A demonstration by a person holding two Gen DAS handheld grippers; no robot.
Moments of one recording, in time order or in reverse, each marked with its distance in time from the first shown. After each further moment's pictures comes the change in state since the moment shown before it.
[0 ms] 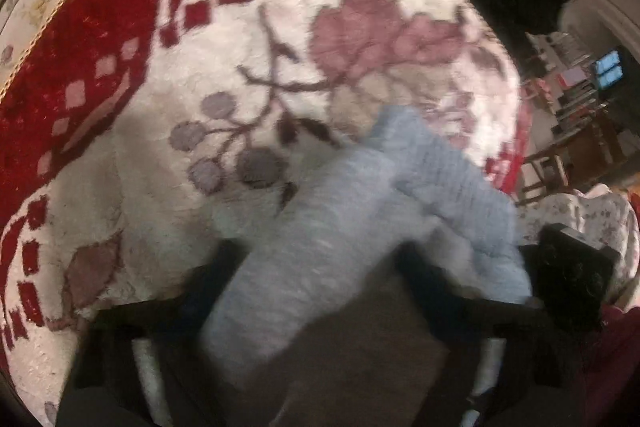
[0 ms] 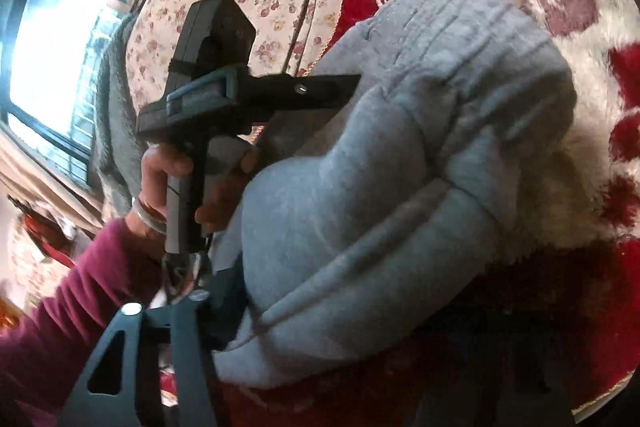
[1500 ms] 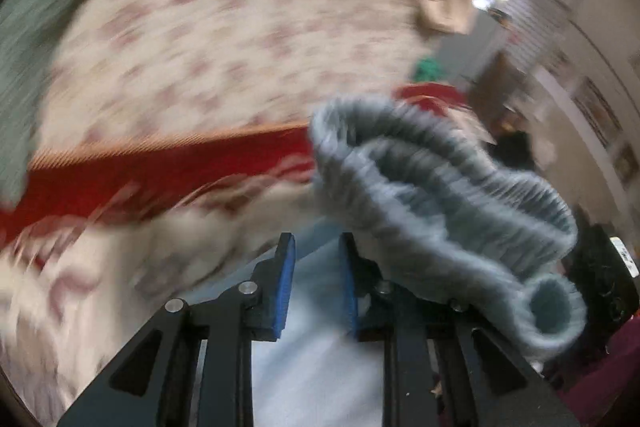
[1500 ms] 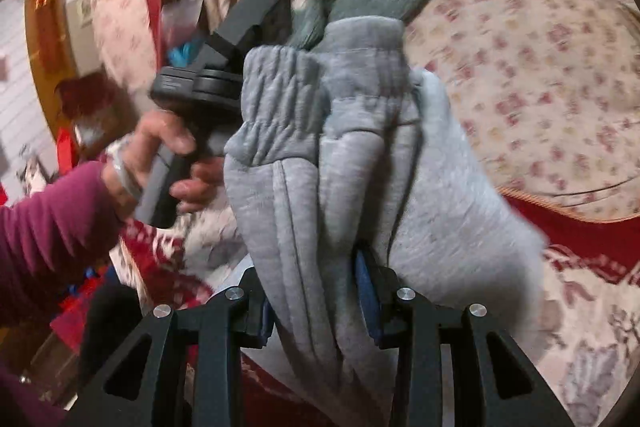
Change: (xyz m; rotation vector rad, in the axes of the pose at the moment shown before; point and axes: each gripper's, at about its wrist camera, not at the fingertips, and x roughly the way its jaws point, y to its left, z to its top) left arm -0.325 0.064 -0.396 -0.490 -0.641 0.331; right arm 0.144 0.313 -0.131 -1.034 0.244 0.051
